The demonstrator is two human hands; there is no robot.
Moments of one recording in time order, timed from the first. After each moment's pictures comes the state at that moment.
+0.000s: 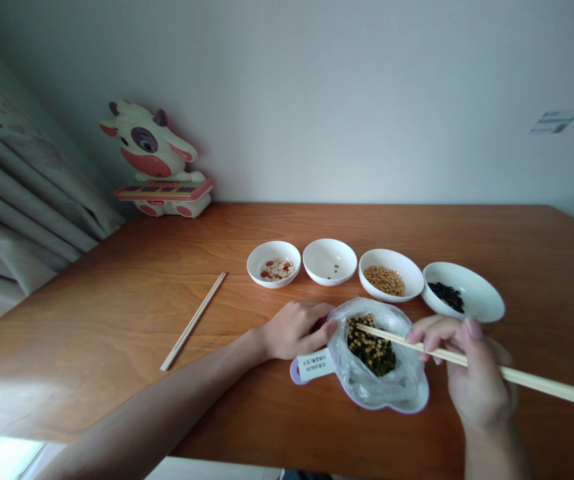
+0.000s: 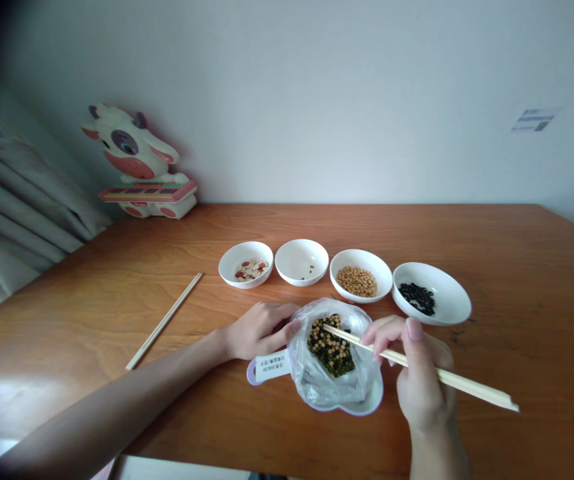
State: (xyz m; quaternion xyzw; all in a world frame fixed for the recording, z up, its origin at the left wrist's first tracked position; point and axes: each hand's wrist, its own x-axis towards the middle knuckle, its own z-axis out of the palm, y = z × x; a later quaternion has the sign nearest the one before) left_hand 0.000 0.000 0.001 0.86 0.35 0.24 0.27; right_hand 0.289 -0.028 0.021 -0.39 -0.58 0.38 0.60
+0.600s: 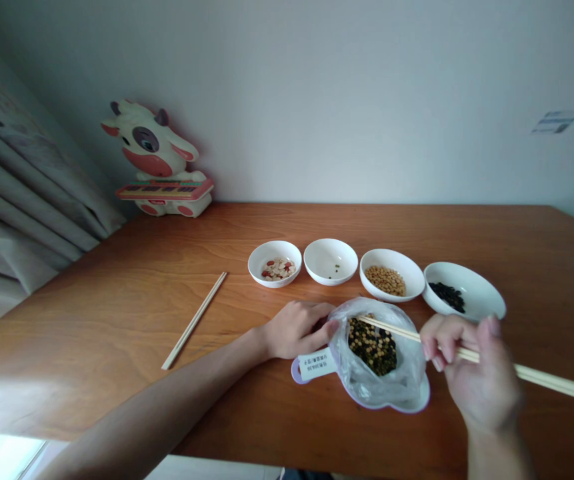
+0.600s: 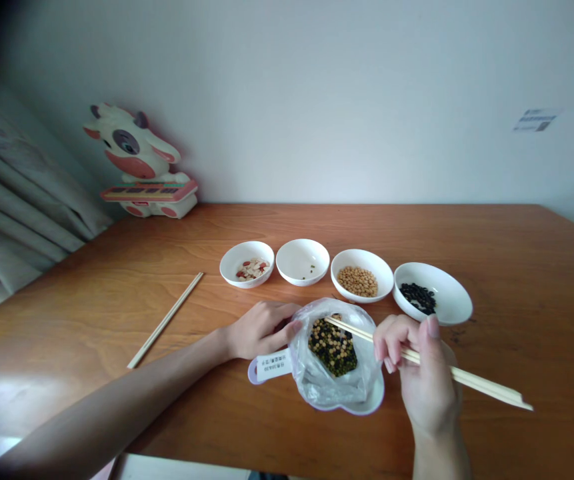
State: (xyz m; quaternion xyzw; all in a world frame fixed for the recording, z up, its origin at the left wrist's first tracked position) left_hand 0.000 0.000 -0.001 0.86 0.36 0.24 0.27; right_hand 0.287 -0.027 0.029 -0.37 -0.56 0.45 0.59
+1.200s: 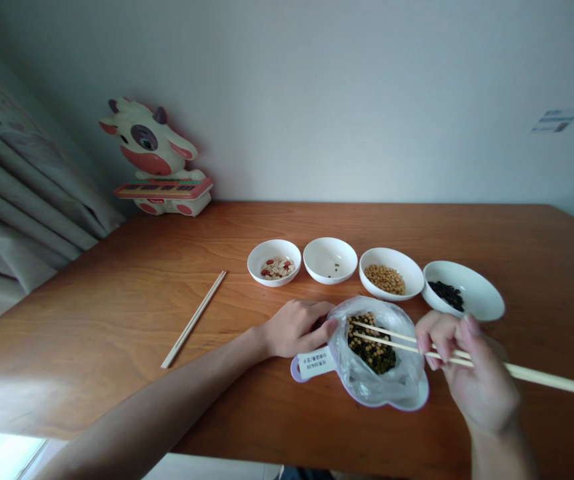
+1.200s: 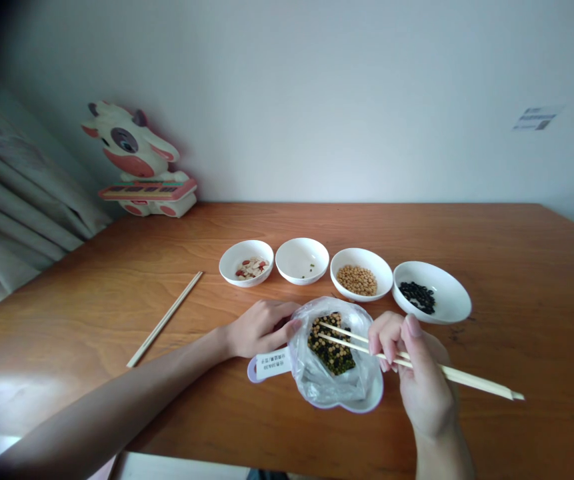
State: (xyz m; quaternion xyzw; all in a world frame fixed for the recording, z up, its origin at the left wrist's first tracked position) left_hand 0.000 0.000 0.001 0.86 0.36 0.24 0.27; right_hand 0.289 -0.031 0.029 -0.35 -0.57 0.47 0.57
